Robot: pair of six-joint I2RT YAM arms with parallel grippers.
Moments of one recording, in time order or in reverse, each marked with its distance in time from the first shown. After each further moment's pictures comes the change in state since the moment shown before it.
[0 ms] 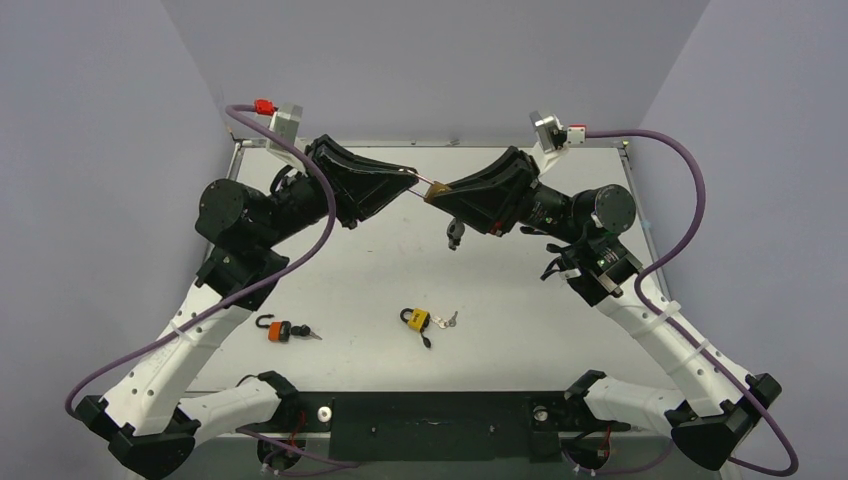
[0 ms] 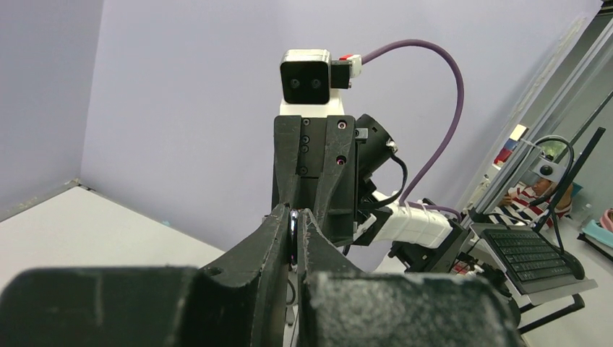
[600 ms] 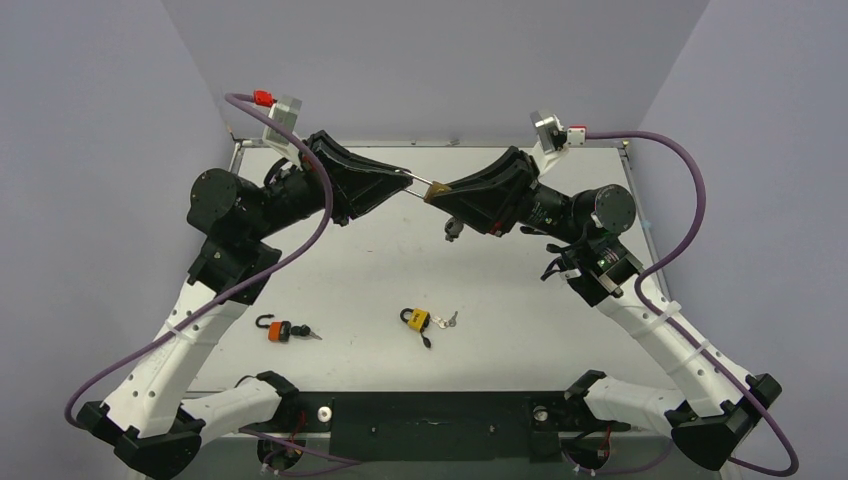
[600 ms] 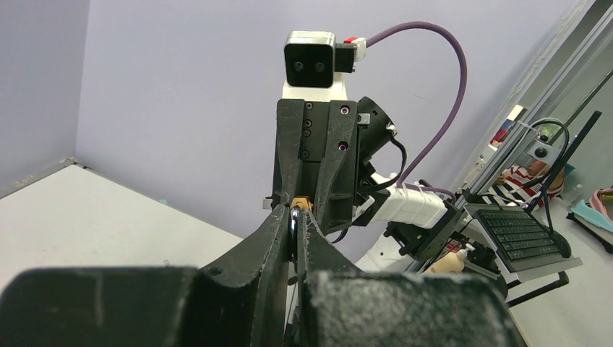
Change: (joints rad) left arm 0.068 0.002 0.048 -0.066 0.093 -0.020; right arm 0.001 -0.002 0.002 -0.006 0.000 -0.021
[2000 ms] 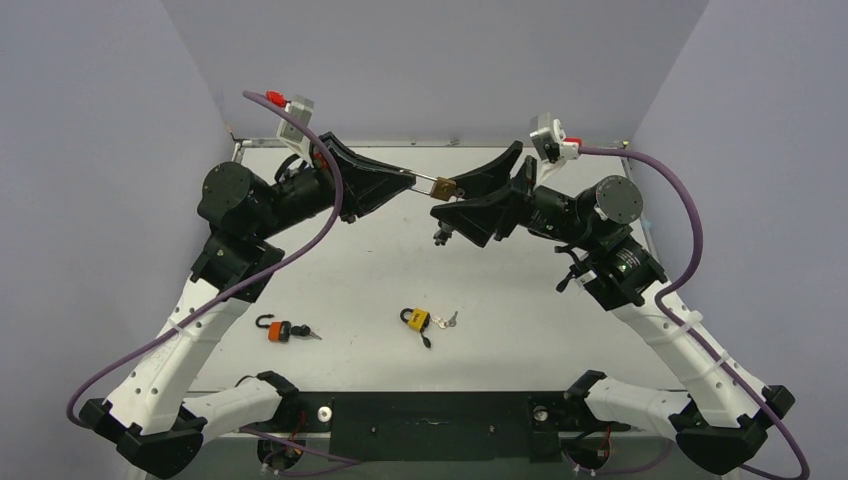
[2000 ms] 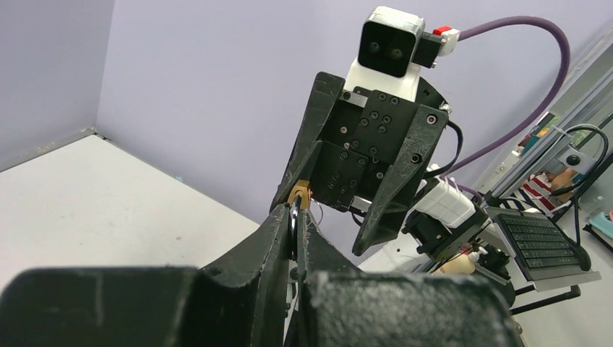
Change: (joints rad) left arm 0.005 0.013 0.008 -0.094 -0.039 0.041; right arm 0.031 -0.031 0.107 -0.345 0.064 -0.369
